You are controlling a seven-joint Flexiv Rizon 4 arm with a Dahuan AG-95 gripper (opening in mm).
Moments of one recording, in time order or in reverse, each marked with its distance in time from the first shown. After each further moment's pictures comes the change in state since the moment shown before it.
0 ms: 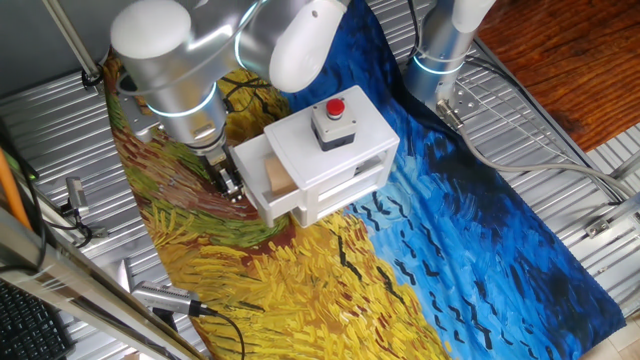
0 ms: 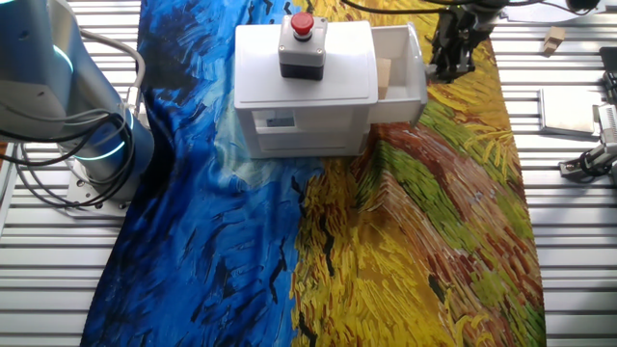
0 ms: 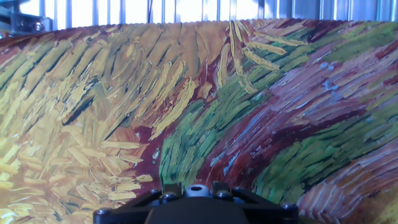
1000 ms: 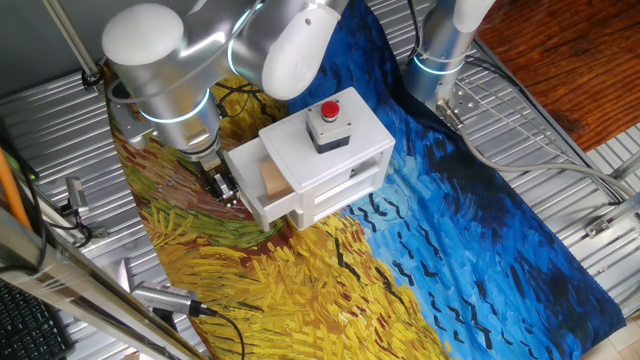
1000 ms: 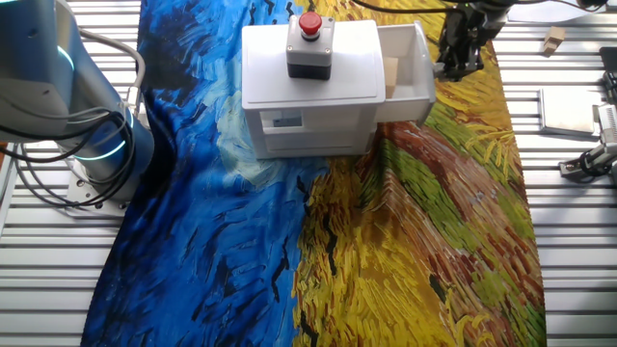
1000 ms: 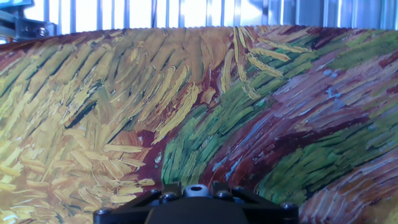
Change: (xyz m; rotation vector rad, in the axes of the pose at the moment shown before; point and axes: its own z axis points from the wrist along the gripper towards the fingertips) arm -0.010 0.002 0.002 -0.004 0.001 -0.019
